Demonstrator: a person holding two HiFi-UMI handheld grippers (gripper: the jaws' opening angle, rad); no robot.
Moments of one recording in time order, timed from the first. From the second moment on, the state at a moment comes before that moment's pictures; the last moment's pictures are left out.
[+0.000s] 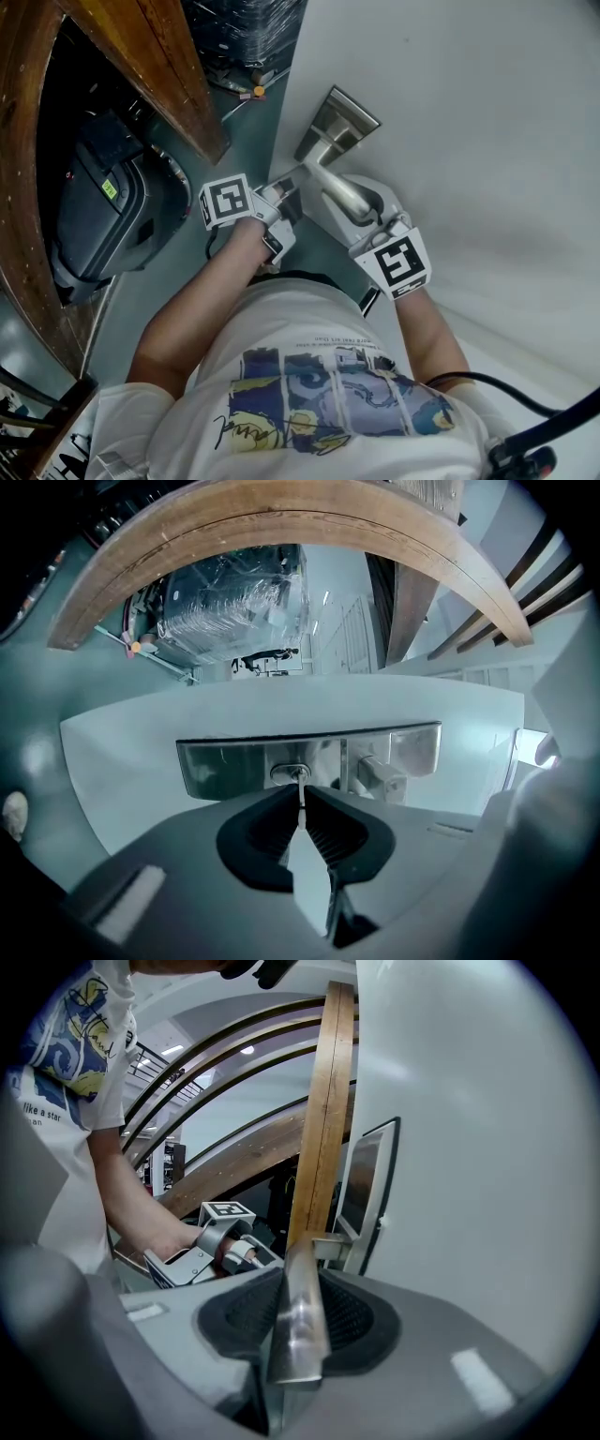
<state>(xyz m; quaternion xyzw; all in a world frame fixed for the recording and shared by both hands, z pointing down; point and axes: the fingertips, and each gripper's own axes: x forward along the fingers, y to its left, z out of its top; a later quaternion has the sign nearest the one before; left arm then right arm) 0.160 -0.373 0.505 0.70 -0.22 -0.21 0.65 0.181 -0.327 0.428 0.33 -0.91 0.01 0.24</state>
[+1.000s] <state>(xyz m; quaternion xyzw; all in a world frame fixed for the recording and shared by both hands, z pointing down) 0.122 -0.327 0.499 0.69 -0.21 -0.19 0.67 0.187 -0.331 0.431 0.34 -0.91 0.00 0.23</state>
